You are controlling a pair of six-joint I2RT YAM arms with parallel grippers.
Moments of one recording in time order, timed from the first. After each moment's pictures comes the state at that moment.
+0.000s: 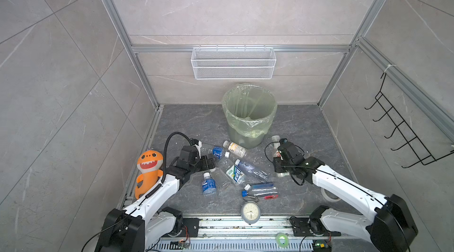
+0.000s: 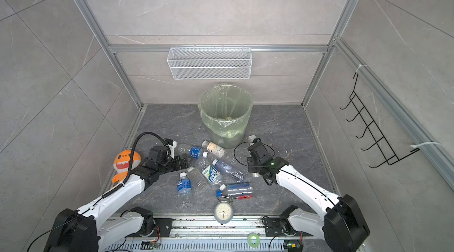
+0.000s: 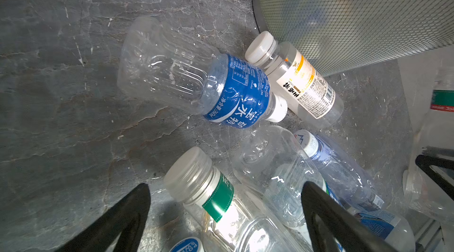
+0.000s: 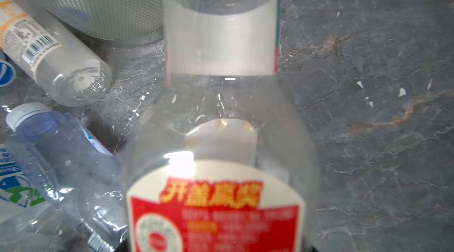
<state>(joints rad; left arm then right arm) -0.36 1.07 0.51 -0.21 0.22 -0.50 0.58 1.12 0.71 -0.55 0.23 0.40</state>
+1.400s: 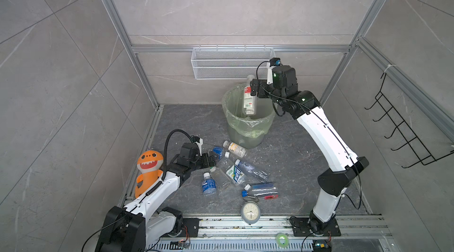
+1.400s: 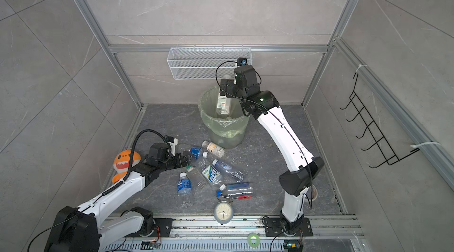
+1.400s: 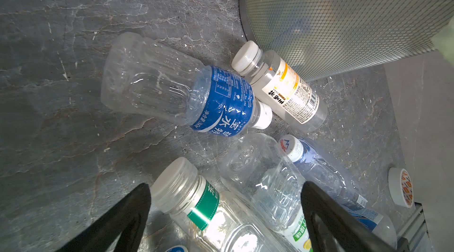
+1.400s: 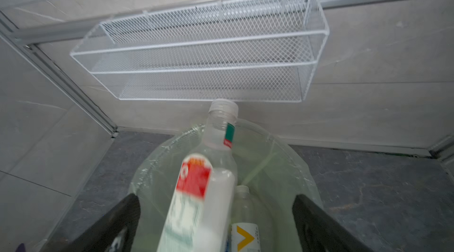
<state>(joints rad) -0.36 1.09 0.56 -0.21 0.25 -0.50 0.54 1.84 2.22 -0.78 0.26 0.27</state>
